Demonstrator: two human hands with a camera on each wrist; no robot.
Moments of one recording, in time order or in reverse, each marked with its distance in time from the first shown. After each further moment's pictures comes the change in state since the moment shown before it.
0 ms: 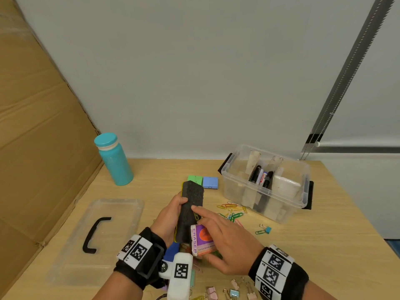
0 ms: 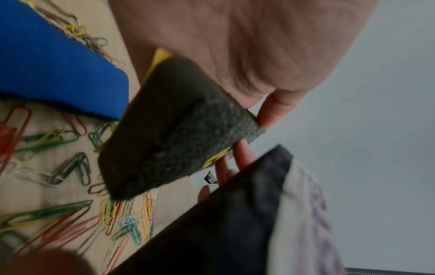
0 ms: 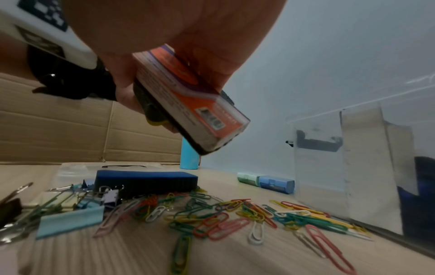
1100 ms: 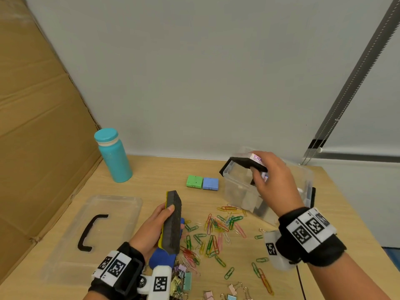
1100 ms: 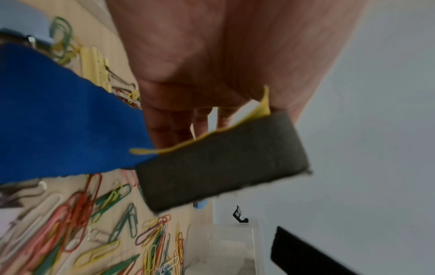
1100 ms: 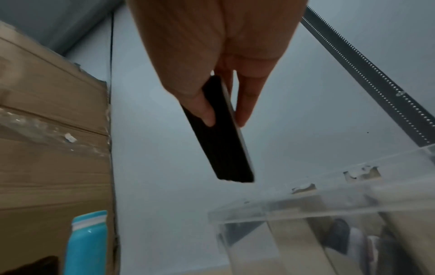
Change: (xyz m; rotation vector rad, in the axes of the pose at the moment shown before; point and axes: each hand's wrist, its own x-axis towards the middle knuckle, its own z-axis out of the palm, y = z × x) left_hand -0.020 -0.008 -0.037 0.032 0.029 -0.008; right_hand 0.022 0.075 -0.086 -0.008 0.633 0.480
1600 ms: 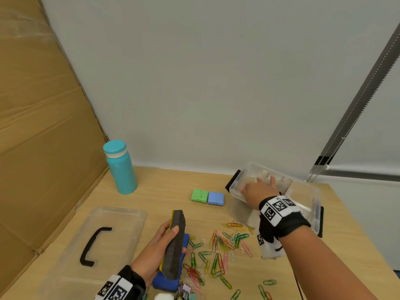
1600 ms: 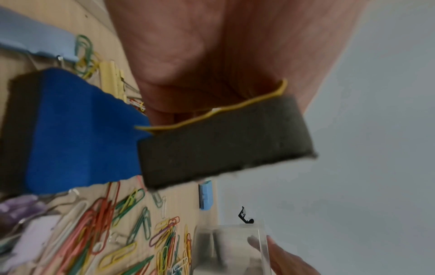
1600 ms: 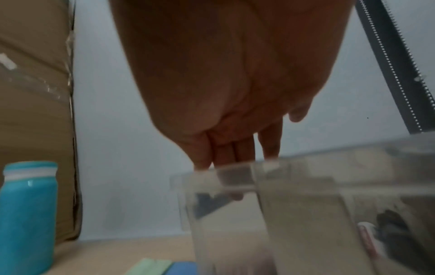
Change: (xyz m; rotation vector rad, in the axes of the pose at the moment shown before) left_hand 0.002 -0.006 -0.008 0.010 0.028 -0.023; right_hand 0.052 0.011 0.059 -0.752 -0.853 0.186
